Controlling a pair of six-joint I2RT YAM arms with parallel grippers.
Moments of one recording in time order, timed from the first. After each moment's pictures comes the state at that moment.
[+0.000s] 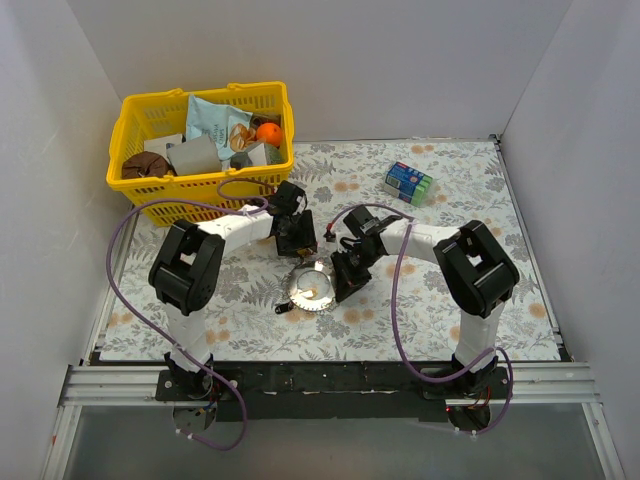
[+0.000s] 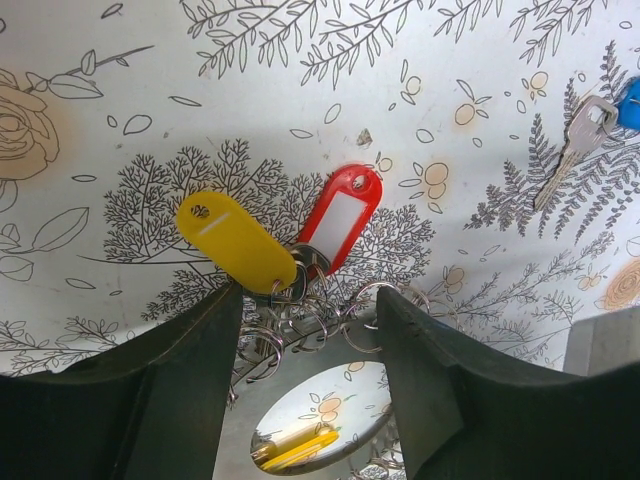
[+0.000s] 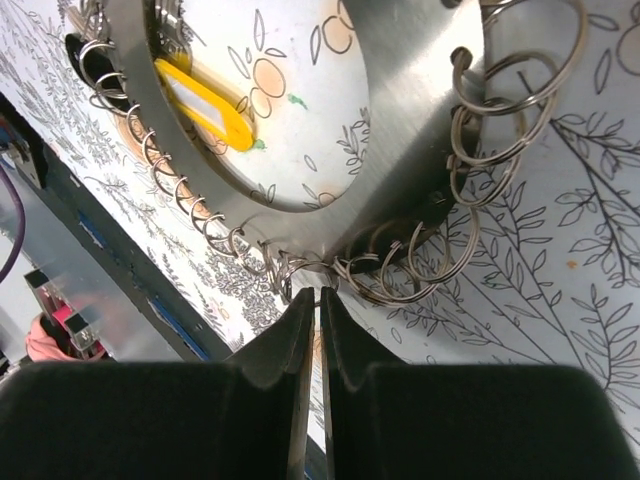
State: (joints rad) left arm -0.52 1.91 1.27 -0.45 0.09 -0.65; right arm 0.67 1.89 1.13 -0.55 -0.63 0.21
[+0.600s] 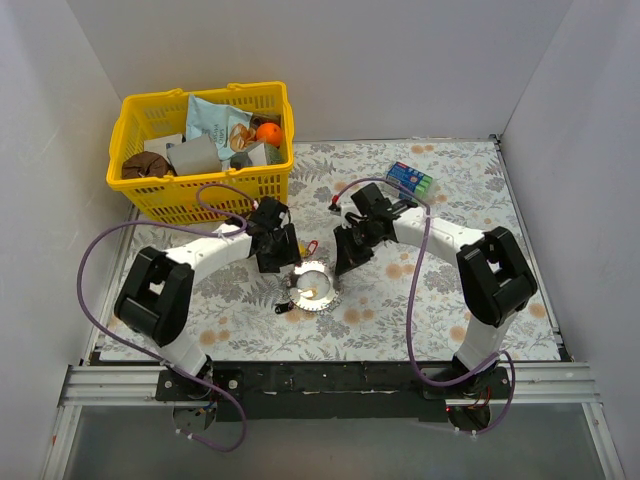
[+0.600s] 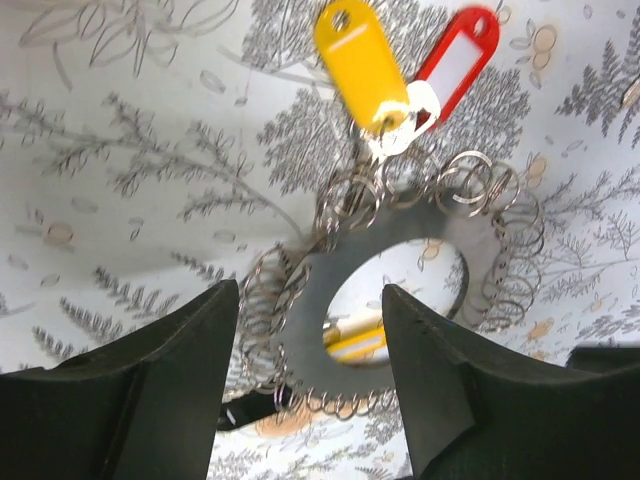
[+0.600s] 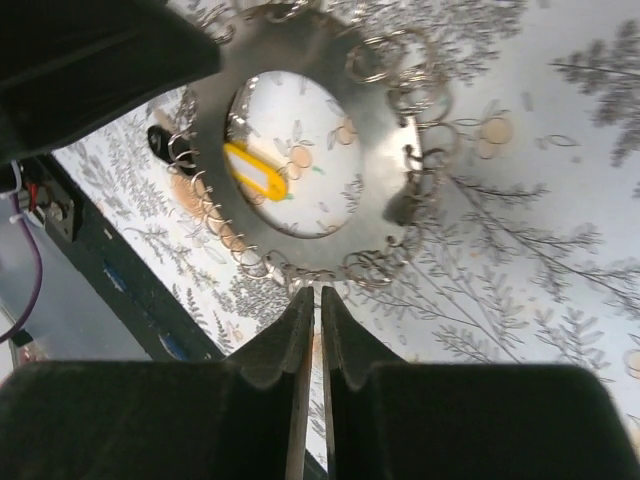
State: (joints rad) left arm -0.52 1.66 1.04 -0.49 0.03 -0.69; right arm 0.63 1.78 1.22 -0.57 -0.57 0.20
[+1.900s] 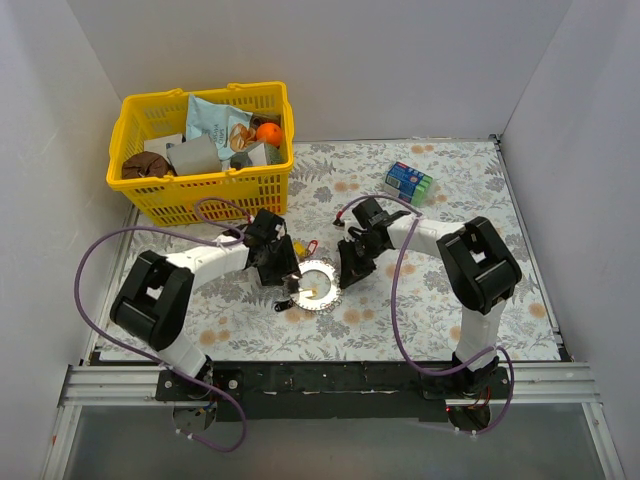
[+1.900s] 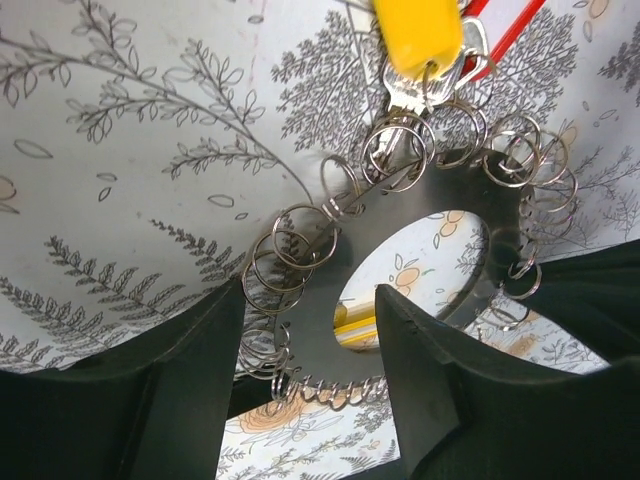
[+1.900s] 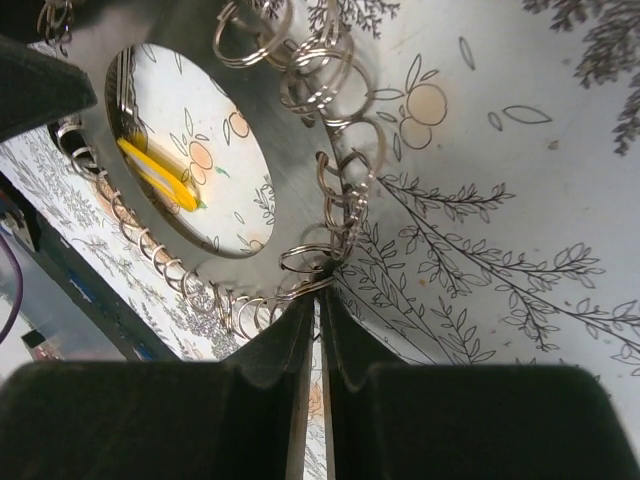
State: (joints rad) left arm -0.52 1.59 0.88 -0.40 0.12 -0.80; right arm 0.60 1.90 1.14 -0.48 -0.57 0.23
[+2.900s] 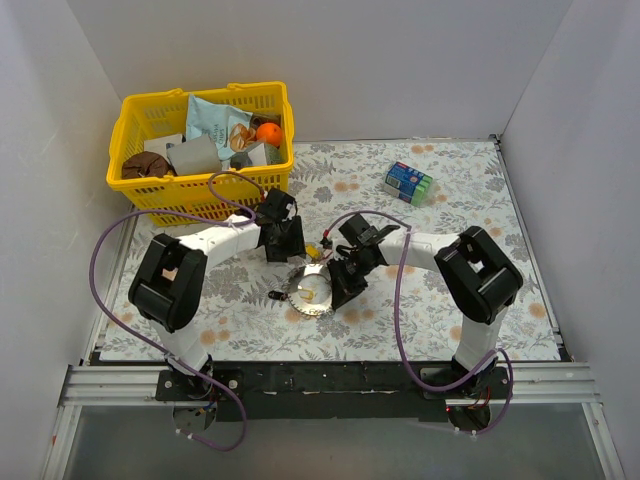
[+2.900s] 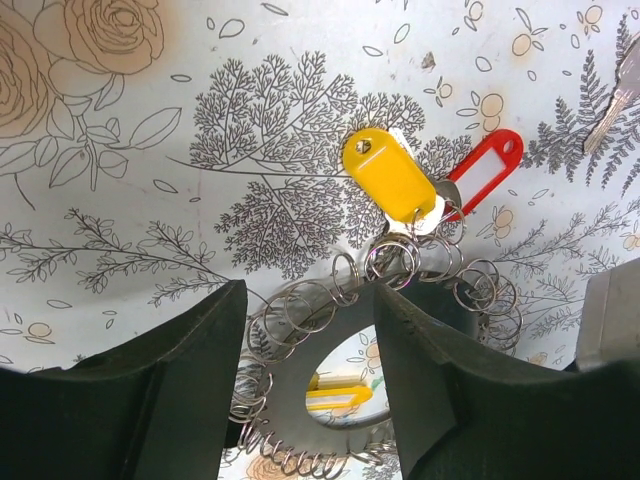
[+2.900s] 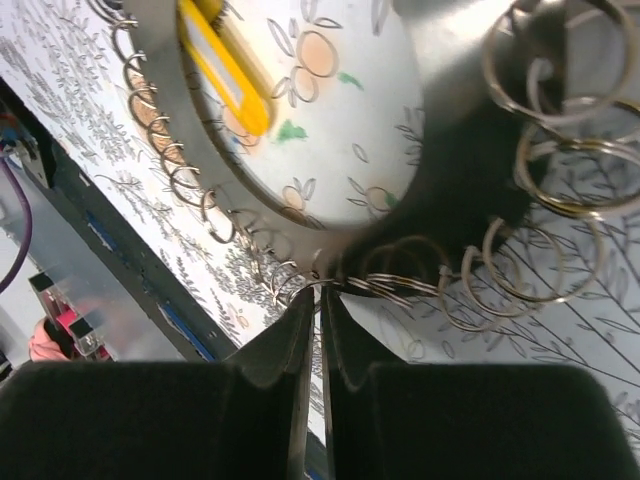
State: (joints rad) left arm -0.52 1.75 1.12 -0.45 0.04 -0.63; right arm 0.72 1.84 1.05 -0.47 -0.62 0.28
